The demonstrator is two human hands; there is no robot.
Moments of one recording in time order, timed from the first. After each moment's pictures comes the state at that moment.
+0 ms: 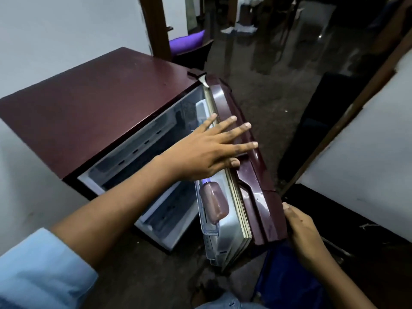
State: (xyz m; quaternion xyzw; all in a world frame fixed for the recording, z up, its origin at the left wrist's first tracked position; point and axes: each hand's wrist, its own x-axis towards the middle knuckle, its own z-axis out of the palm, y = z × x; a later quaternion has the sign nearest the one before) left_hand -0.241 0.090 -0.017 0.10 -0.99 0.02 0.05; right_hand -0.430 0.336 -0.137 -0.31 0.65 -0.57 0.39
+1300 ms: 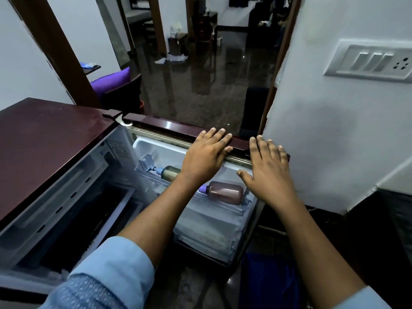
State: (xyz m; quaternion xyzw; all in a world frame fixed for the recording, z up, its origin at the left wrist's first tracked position) left_hand -0.476 0.121 -0.065 0.15 -0.95 -0.05 0.26; right_hand -0.575 0.300 -0.056 -0.44 0.89 -0.06 -0.10
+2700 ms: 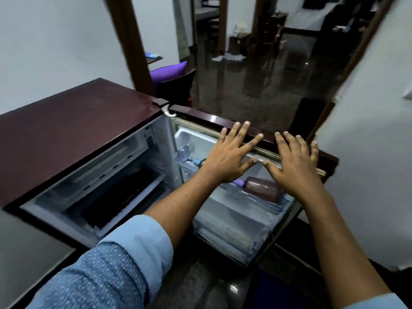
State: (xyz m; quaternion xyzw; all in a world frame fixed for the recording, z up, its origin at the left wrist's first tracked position) left_hand -0.499 0.106 -0.071 0.19 -0.97 0.04 0.17; right_hand -0.647 0.266 -0.053 -0.50 0.85 -0.14 -0.10
